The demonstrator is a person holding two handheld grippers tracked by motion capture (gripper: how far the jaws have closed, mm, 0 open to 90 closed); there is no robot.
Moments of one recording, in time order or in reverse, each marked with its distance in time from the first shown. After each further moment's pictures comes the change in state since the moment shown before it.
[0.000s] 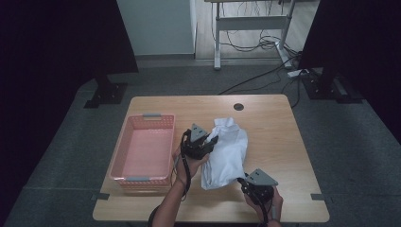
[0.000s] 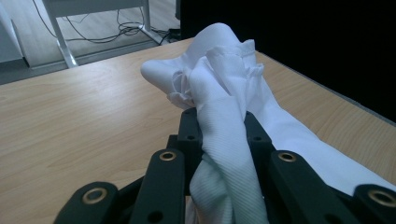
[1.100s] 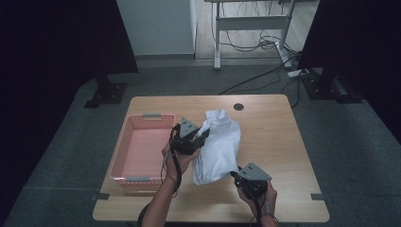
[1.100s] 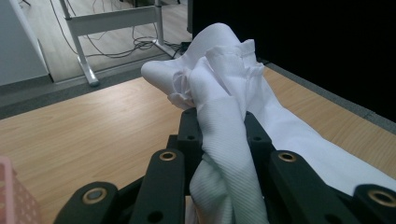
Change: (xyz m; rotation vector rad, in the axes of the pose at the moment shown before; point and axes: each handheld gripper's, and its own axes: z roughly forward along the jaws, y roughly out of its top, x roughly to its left) left arm 0.015 0.022 -0.034 -0.042 0.047 0.028; right arm 0.013 0.036 -0.002 -0.045 -0.001 -0.031
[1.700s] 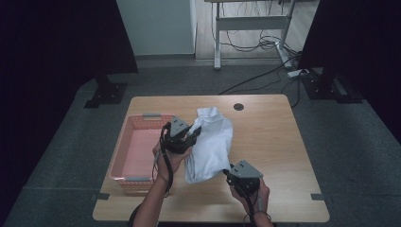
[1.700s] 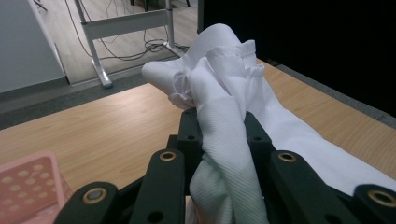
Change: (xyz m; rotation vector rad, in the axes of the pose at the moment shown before) left arm 0.014 0.006 -0.022 -0.005 0.040 0.011; right arm 0.014 0.018 0.008 -0.014 0.025 -0.022
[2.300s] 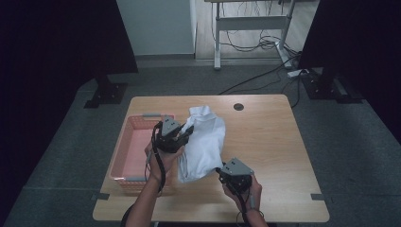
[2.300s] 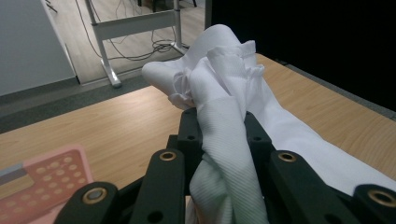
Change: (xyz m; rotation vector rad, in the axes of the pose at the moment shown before) left arm 0.017 -0.002 -0.014 -0.002 0.026 0.001; right arm 0.012 0.013 0.013 0.001 0.023 -0.010
